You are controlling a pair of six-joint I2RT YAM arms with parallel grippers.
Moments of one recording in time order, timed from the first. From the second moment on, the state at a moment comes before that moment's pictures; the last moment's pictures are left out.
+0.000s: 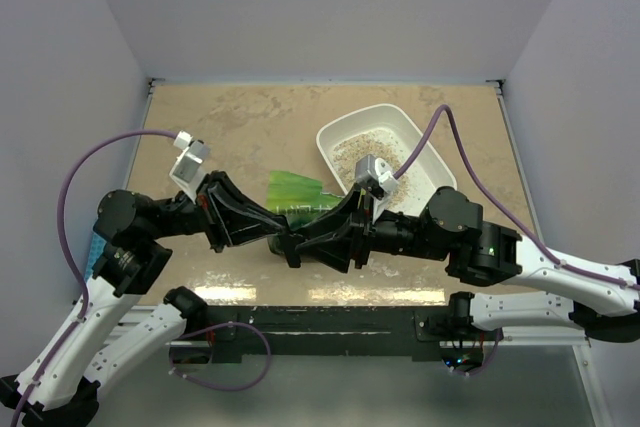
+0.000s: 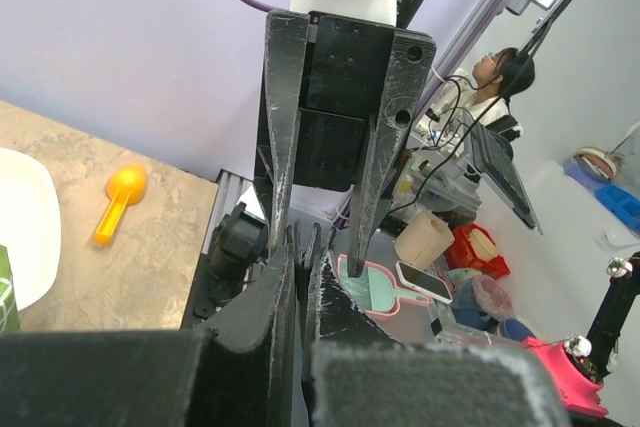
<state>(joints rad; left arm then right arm) -0.57 0.63 0.91 0.11 0.90 -0.82 1.33 0.95 1.15 -0.13 -0.08 0.36</state>
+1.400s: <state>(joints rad) -0.57 0.79 0.79 -0.36 0.57 0.04 1.33 0.94 1.34 -0.60 0.24 0.08</state>
